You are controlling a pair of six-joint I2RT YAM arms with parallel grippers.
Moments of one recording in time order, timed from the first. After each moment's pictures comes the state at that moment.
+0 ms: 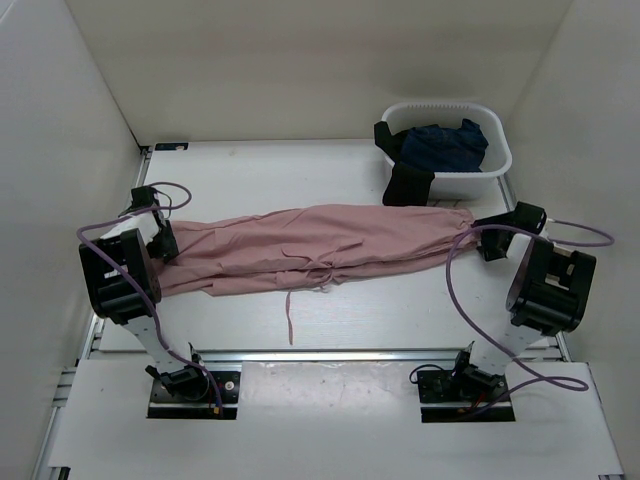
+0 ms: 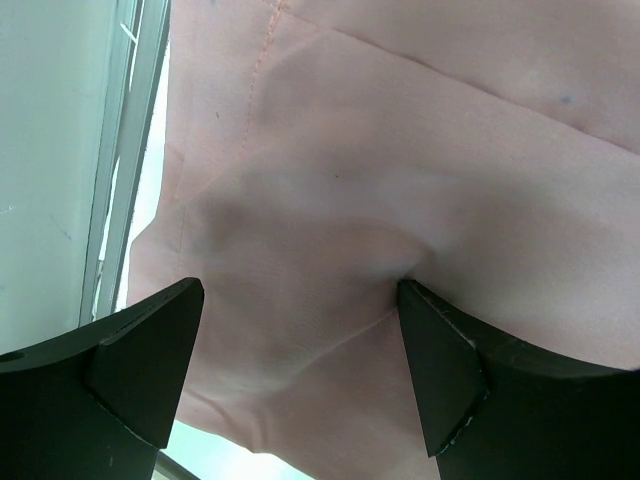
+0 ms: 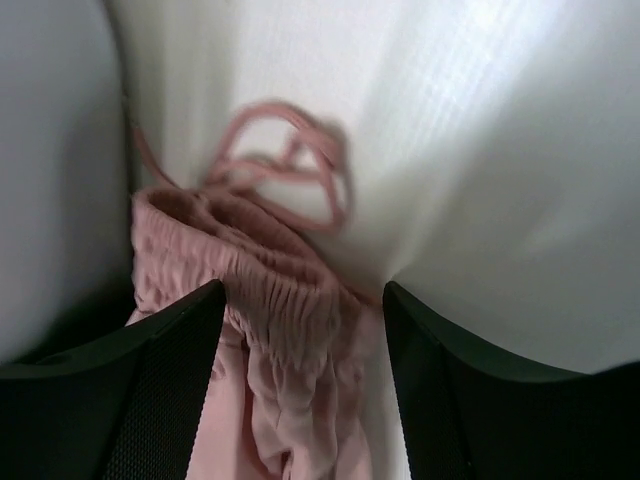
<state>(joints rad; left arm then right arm) 0.30 1.79 1.10 -0.49 -0.40 0.01 -0.36 1.71 0.85 0.03 -0.14 0.97</state>
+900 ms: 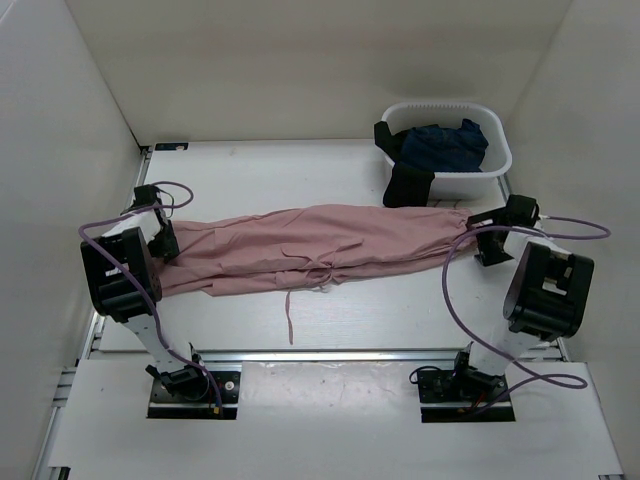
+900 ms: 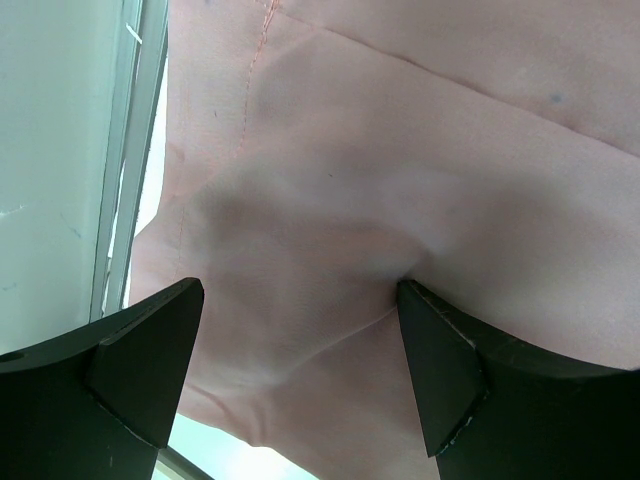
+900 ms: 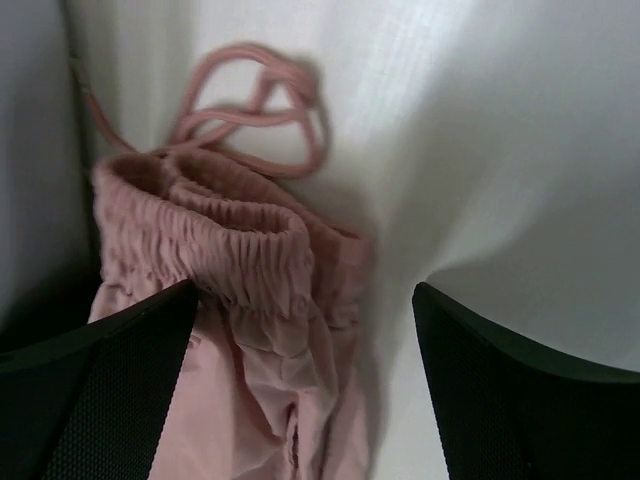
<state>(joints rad) 0.29 1.81 1.12 -0.51 -0.42 0.01 -0.31 1.63 0.87 -0.22 -0.04 0.98</state>
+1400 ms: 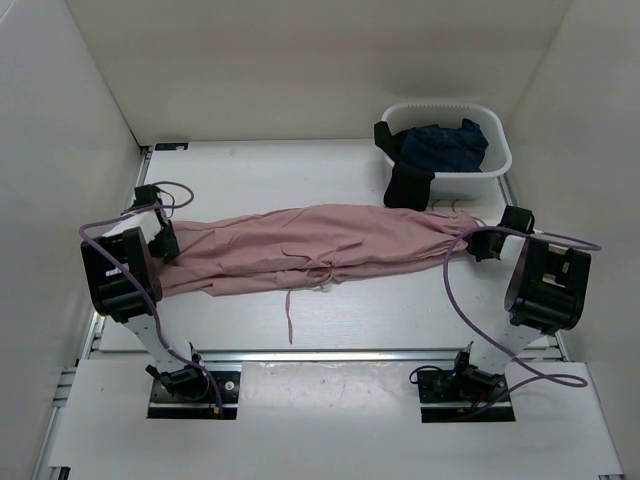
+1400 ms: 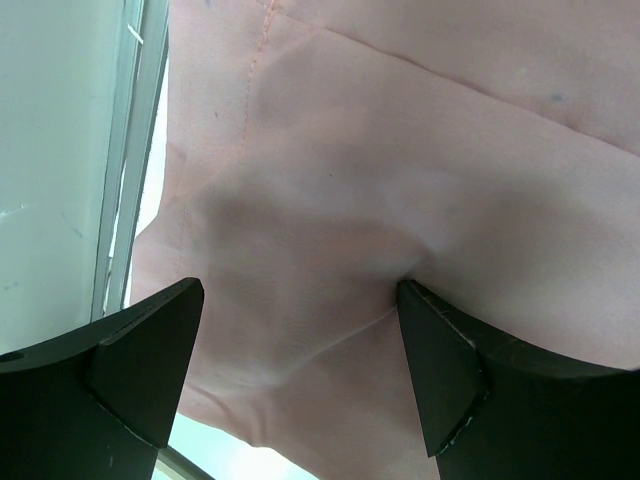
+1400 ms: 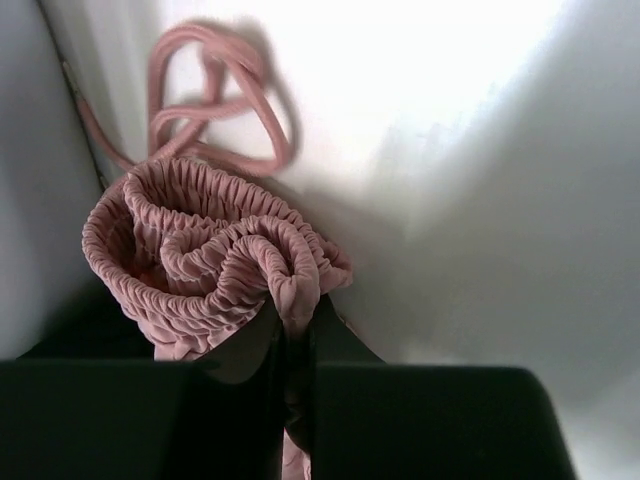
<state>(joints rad) 0.29 1.81 1.12 -0.51 -0.43 0.01 -0.31 1.72 0.81 -0.02 -0.13 1.15</state>
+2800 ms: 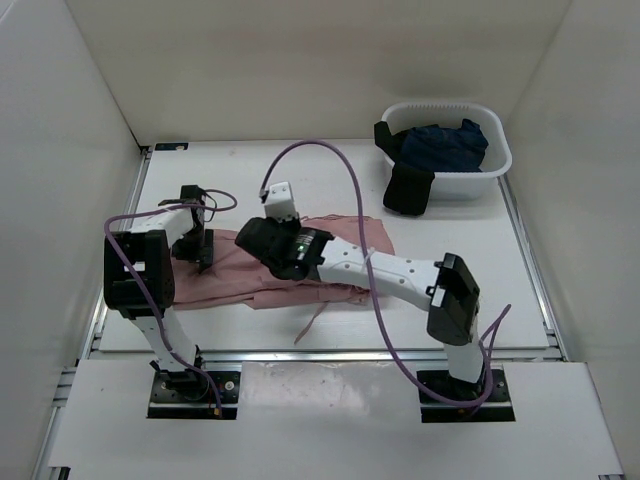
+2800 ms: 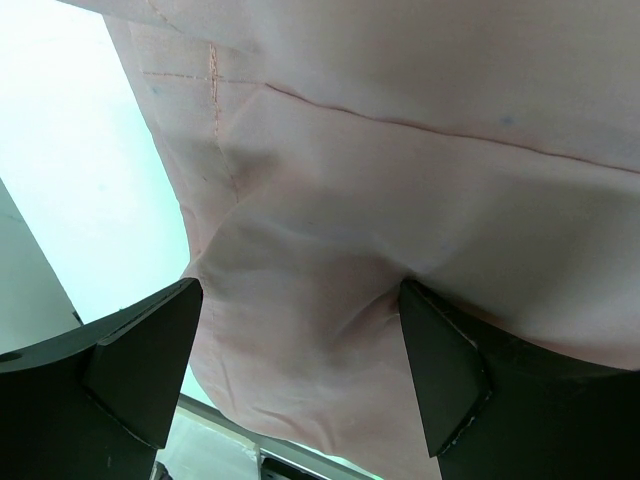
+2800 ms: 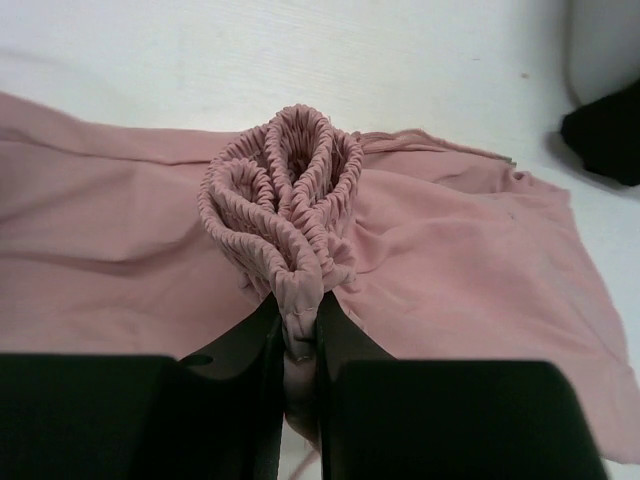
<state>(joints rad) 0.02 1.79 1.12 -0.75 -0.38 0.01 1.20 1.92 1.76 -0.74 0.90 0.58</state>
